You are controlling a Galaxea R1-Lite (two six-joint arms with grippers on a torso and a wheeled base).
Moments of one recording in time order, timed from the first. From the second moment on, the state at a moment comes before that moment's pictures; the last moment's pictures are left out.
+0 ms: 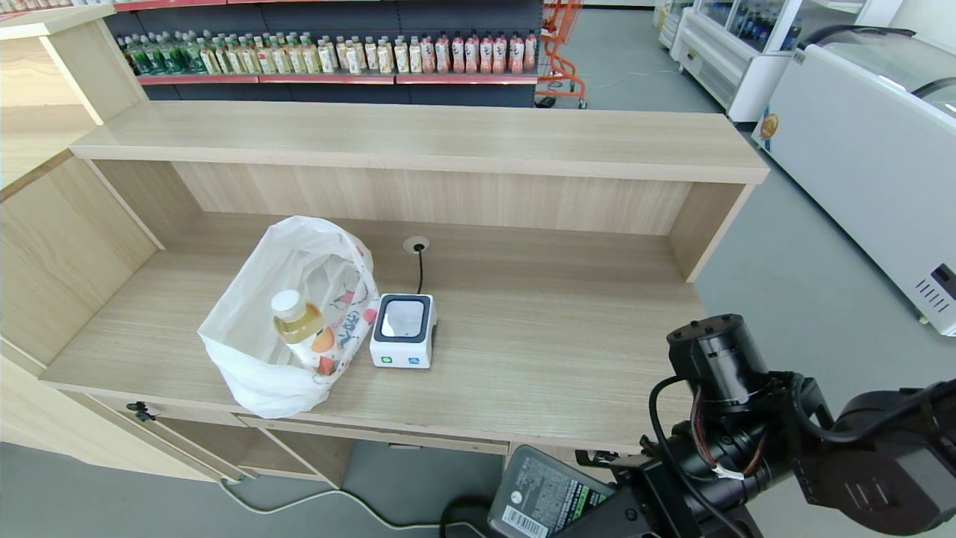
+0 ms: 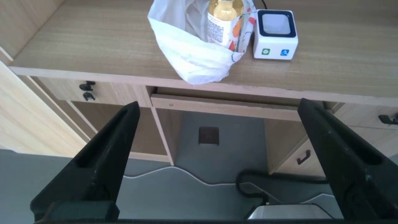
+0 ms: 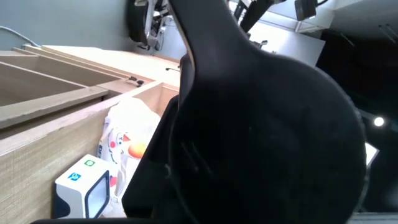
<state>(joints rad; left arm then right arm) 0.00 0.00 0.00 0.00 -0.02 0.00 0.61 1.77 -0.66 -0.42 1.13 -2.80</state>
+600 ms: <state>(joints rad) 0.00 0.00 0.00 0.00 -0.02 0.00 0.61 1.79 -0.68 -0.42 1.13 -2.80</state>
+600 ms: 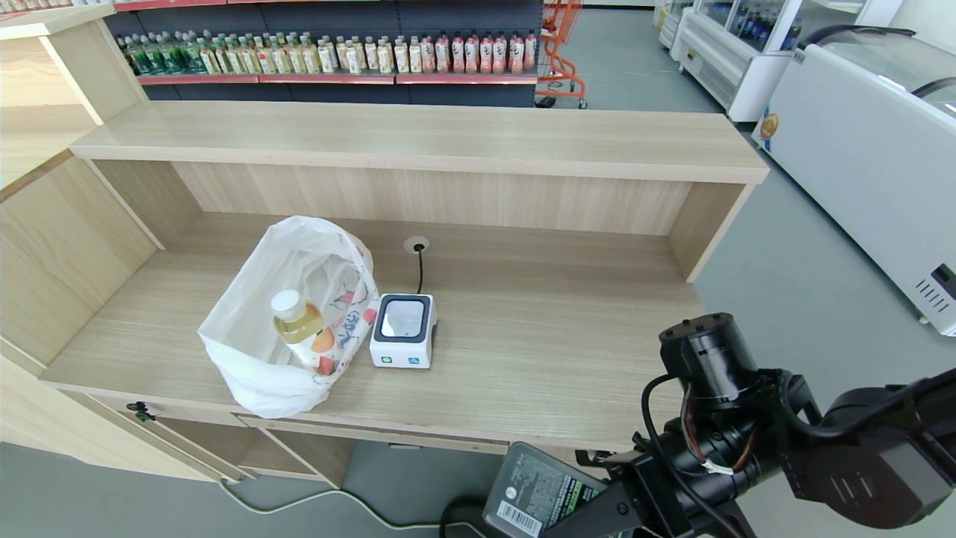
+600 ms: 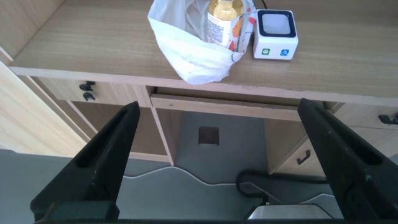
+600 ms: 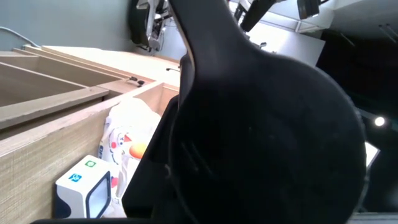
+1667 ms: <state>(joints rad) 0.00 0.00 0.00 0.00 -0.02 0.00 0.64 1.71 -0.74 -0.42 1.12 -2.72</state>
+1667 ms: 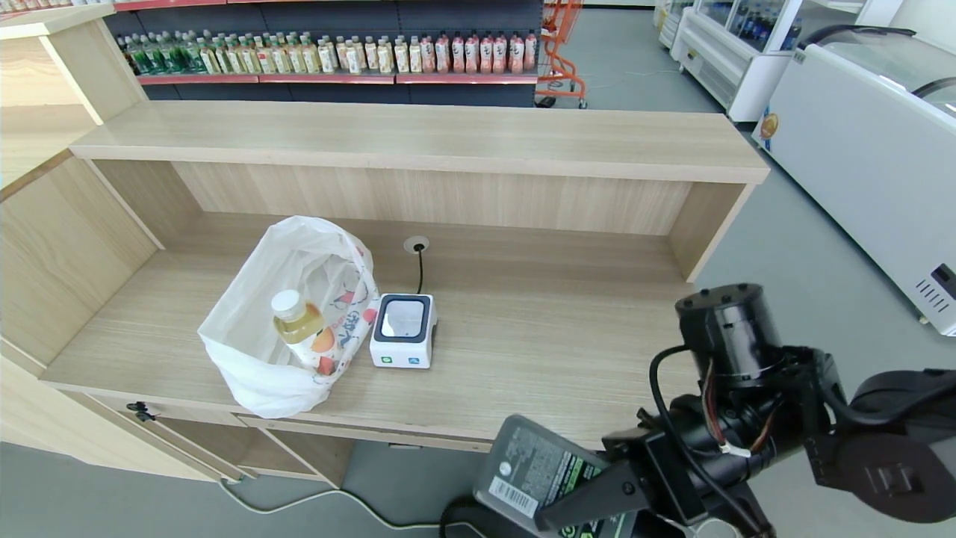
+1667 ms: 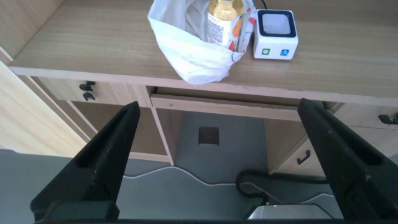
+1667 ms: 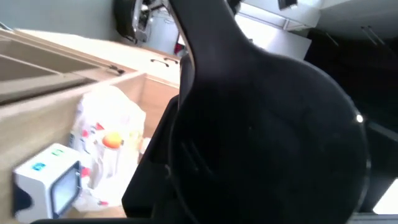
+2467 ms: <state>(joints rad) 0.00 0.00 0.00 0.00 -0.02 0.00 0.39 1.26 -0.84 -0.06 0.83 -0.84</state>
